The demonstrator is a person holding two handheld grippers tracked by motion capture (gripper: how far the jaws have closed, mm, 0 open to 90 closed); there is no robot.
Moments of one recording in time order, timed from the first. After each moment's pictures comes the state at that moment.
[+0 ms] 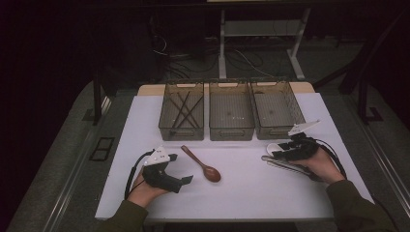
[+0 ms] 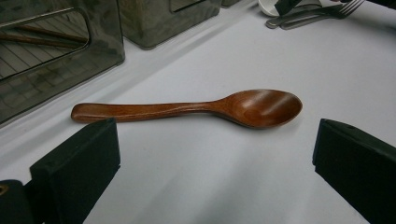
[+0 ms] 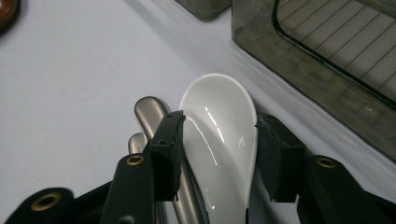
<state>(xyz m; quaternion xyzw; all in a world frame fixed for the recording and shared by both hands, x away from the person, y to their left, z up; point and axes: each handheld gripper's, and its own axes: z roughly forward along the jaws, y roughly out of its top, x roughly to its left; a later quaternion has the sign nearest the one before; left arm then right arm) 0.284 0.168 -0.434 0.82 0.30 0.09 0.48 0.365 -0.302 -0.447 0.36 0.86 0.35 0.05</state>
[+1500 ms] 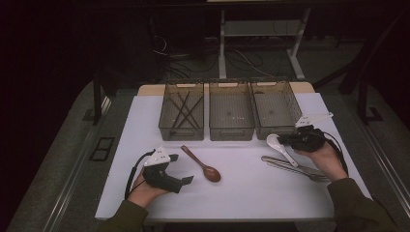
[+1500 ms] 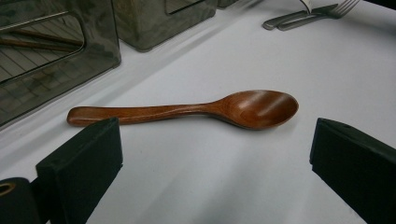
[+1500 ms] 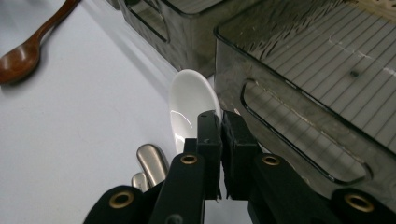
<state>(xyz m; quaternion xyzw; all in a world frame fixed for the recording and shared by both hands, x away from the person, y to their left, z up) 0.283 0.167 -0.433 0.82 0.29 0.09 0.48 0.361 -0.305 -0.404 0.34 0.85 0.39 0.12</state>
